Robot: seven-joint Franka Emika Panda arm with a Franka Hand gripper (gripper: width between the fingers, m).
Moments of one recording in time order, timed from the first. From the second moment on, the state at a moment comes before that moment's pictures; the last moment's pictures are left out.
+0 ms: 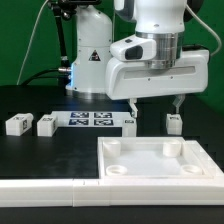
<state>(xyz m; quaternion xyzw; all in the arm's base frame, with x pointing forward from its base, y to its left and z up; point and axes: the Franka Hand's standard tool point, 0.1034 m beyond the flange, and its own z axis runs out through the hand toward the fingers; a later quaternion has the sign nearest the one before) 0.448 0.108 0.054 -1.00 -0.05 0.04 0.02</state>
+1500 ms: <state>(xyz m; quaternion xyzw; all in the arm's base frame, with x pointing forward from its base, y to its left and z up) 0.386 0.170 0.039 -0.91 0.05 0.40 0.03</state>
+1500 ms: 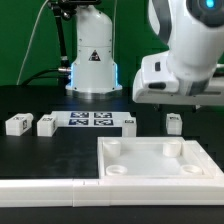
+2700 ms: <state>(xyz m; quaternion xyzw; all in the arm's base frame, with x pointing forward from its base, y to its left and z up) 0.378 0.170 0.007 -0.88 0.03 0.47 0.03</state>
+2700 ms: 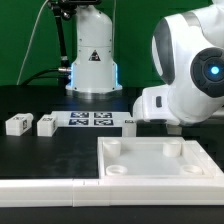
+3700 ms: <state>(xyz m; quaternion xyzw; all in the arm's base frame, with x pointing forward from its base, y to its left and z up) 0.378 0.169 0.010 -0.88 0.03 0.47 0.03</state>
